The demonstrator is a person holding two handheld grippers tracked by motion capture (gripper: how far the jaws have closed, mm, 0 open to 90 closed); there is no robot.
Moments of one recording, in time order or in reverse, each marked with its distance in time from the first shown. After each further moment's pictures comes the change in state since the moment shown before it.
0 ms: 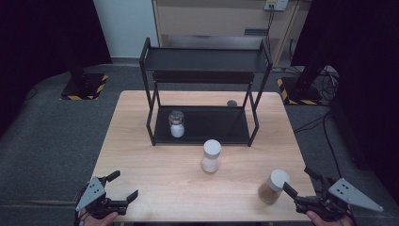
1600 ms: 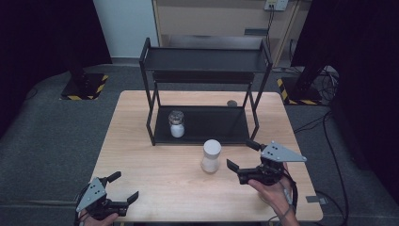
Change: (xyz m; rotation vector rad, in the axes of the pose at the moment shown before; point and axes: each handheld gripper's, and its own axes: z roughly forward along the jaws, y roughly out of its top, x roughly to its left) left arm -0.001 0.002 0.000 0.010 -0.015 0.012; right arm 0.041 0.062 0.134 0.076 0.230 -0.061
